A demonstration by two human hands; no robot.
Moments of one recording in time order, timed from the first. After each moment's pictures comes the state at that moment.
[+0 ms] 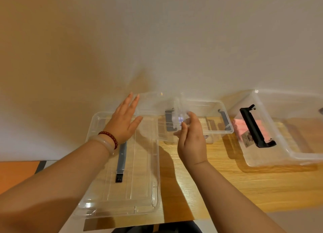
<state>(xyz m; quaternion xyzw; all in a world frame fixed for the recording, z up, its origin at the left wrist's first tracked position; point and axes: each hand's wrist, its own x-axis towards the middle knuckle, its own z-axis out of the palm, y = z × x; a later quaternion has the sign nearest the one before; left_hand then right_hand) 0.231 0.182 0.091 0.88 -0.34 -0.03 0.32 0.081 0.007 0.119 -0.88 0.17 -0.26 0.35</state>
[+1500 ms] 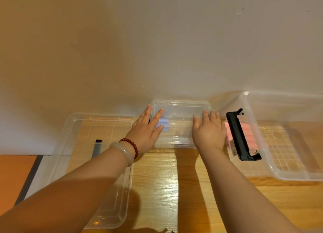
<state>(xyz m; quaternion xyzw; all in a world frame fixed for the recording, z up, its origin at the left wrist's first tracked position) 0.183 0.024 0.083 0.90 -0.32 -0.18 0.23 0.102 -0.168 0.098 -0.92 0.35 -0.02 0.14</state>
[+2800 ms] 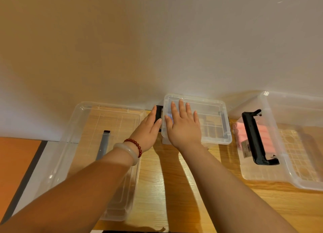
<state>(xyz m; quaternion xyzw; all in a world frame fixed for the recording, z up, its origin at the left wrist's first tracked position) 0.183 0.046 0.055 0.83 -0.17 -0.25 0.47 0.141 -0.086 0.090 -0.98 0.15 0.09 0.10</state>
